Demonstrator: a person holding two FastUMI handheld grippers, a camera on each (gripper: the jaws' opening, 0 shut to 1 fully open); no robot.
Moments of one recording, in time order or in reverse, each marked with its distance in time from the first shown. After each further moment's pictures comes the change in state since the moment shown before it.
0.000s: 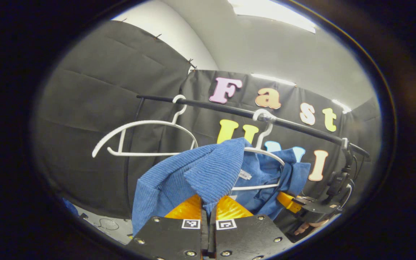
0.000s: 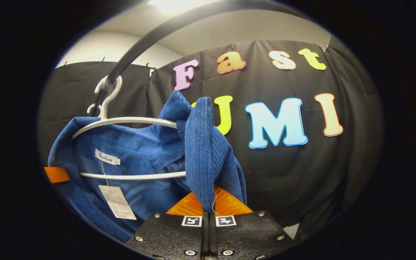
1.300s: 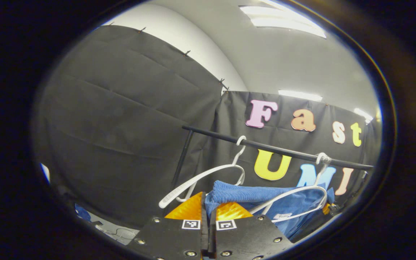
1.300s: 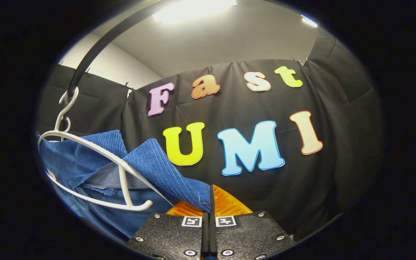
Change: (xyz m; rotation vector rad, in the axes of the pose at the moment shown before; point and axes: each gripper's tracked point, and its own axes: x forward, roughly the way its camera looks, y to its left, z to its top) left arm -0.001 0.146 0.089 -0.012 -0.127 0.227; right arm 0.043 -0.060 0.027 -0.023 -0.248 -0.176
